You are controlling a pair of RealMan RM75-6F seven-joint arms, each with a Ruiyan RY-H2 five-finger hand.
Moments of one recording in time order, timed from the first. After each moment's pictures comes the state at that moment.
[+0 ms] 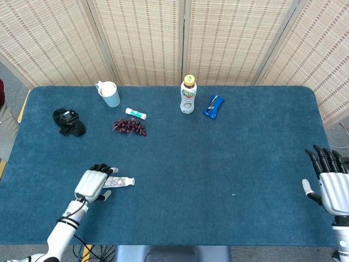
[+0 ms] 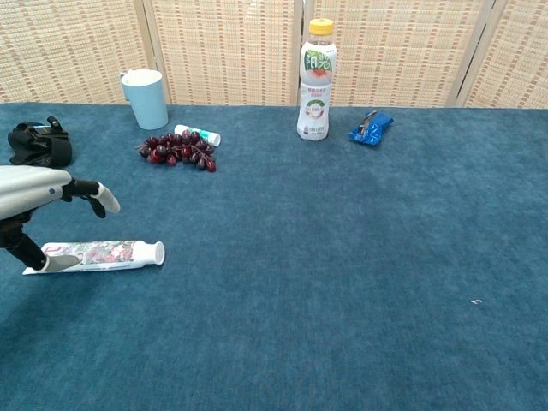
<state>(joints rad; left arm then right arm) -0.47 -1.40 -0.10 -1.77 1.10 1.06 0.60 0.06 -0.97 0.08 -1.85 -1.43 1.50 -0.21</state>
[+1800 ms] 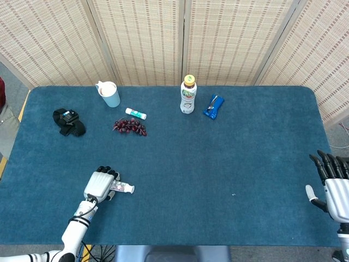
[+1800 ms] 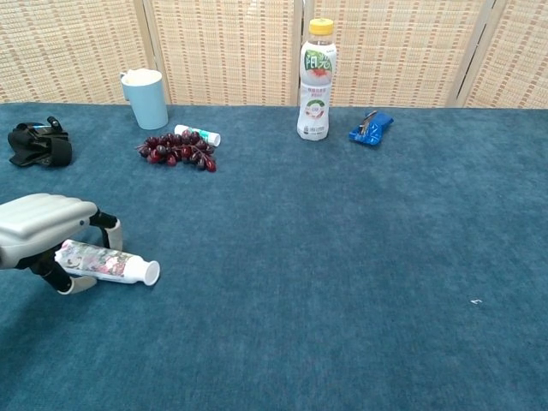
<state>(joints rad) -0.52 -1.57 -0.04 -1.57 1.07 1.13 0.62 0.02 -0.93 0.06 -1.88 -1.46 1.52 -0.16</state>
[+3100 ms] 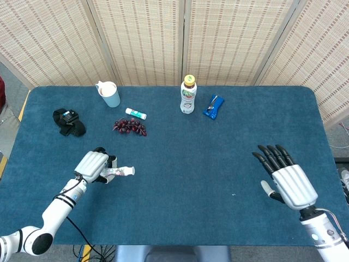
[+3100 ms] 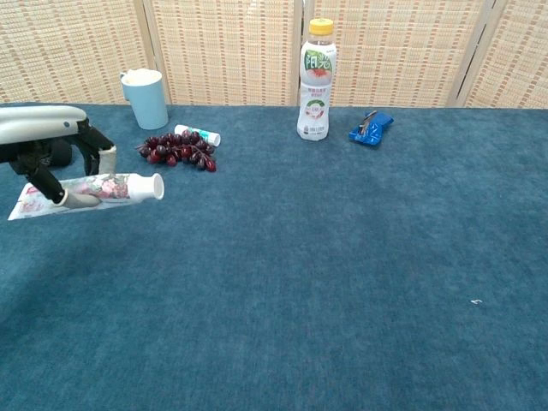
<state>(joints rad) -0.65 -1.22 -0.18 -1.75 1.11 0.86 0.25 0.24 -0.90 0.08 -2.02 -1.63 1.27 -0.26</state>
